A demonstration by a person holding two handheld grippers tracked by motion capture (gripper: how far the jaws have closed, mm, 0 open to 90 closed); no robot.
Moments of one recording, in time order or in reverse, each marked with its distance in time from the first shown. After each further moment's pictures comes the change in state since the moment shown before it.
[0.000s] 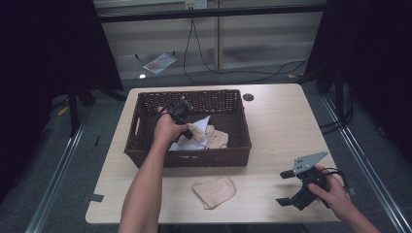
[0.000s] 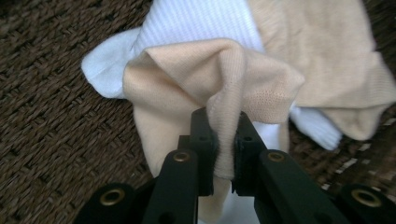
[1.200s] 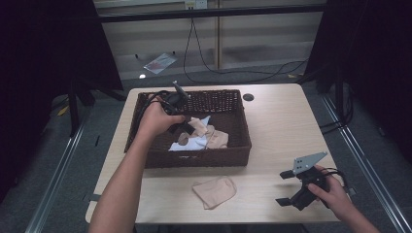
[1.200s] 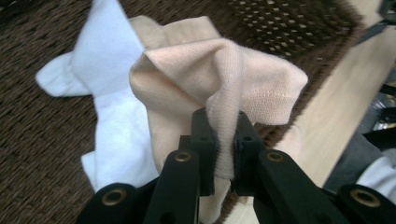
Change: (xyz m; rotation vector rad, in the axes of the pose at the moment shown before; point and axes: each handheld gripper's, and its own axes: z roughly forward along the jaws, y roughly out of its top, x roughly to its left) left arm -0.044 -0.001 -0.087 -0.029 -0.164 0.092; right arm 0.000 0.000 0.001 0.005 -0.006 0.003
